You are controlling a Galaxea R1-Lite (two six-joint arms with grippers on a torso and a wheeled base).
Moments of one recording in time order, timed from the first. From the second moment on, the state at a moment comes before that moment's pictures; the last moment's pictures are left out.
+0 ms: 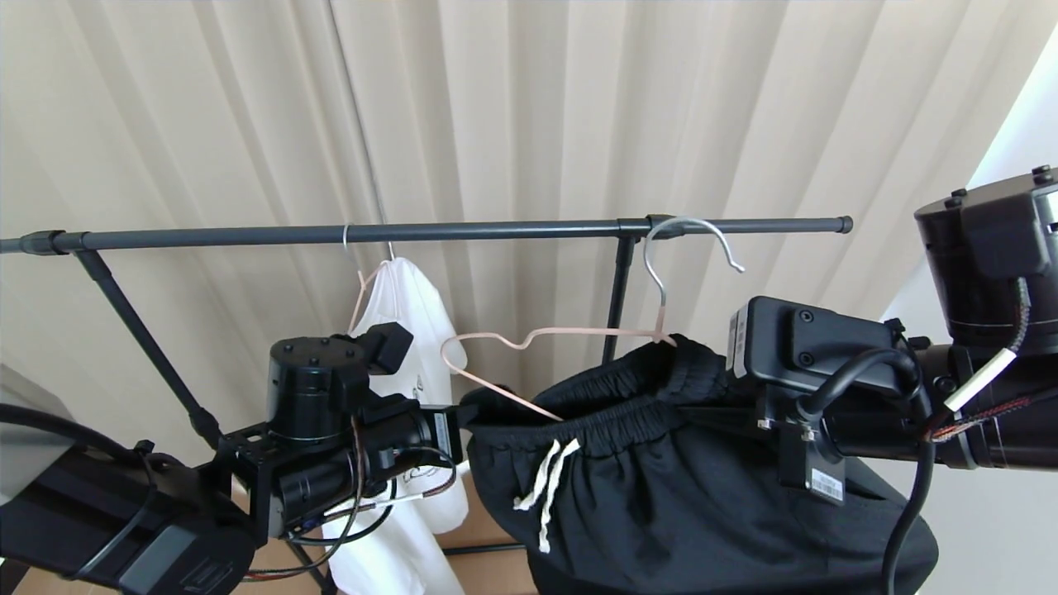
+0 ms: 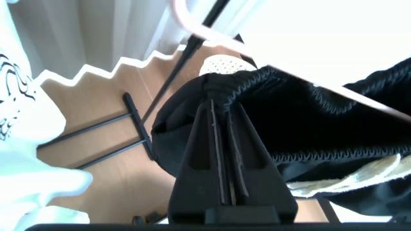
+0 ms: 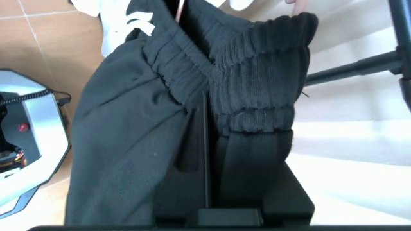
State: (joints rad) left arm -0.52 1.85 -0.58 -0.88 -0.10 -0.37; right arm 0.69 1.46 -1.01 0.17 0.03 -0.72
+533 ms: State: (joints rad) left arm -0.46 1.87 -0.65 -0.87 -0.10 -0.37; right arm 0.67 1.37 -0.90 0.16 0.03 -0.72
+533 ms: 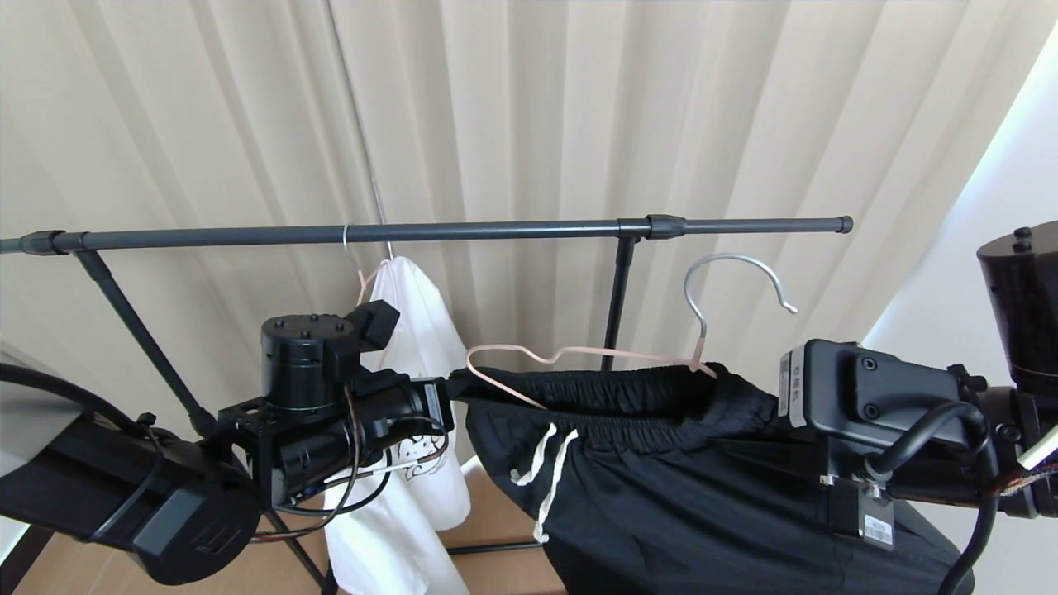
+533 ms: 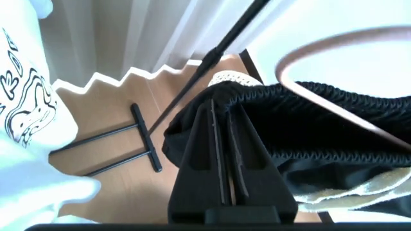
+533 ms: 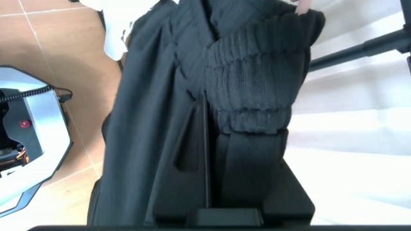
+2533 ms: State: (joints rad) left arm -0.44 1.82 -0.76 -0.67 -0.10 -0.18; right arm 0.52 1.47 -0.81 0.11 -0.03 -0.75
